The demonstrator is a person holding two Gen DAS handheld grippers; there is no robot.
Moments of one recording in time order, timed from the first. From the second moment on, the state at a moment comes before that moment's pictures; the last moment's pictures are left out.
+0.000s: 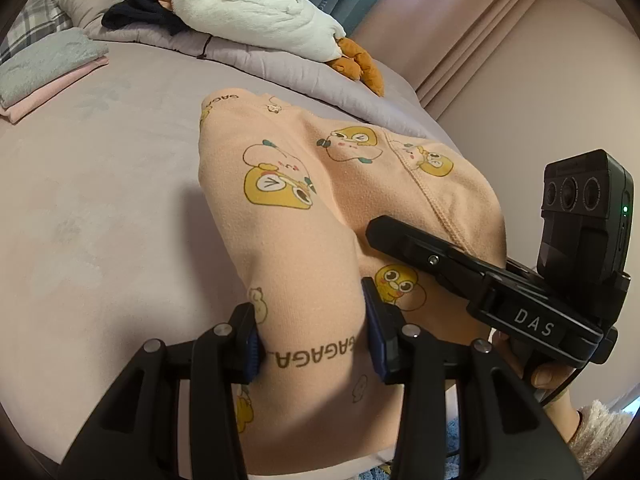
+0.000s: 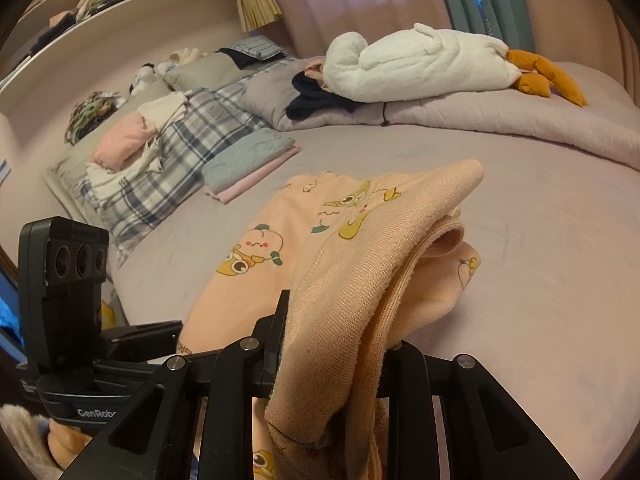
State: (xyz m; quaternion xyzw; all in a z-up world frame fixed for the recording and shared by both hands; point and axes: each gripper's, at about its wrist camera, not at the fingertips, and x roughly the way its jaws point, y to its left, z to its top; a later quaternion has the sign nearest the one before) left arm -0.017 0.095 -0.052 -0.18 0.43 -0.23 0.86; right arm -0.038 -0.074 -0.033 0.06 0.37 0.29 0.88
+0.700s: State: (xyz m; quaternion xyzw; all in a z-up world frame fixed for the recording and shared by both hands) left arm -0.009 0.118 -0.061 -0.19 0.43 -0.22 0.85; right arm -0.028 -0.050 -0.038 0.03 0.38 0.30 0.88
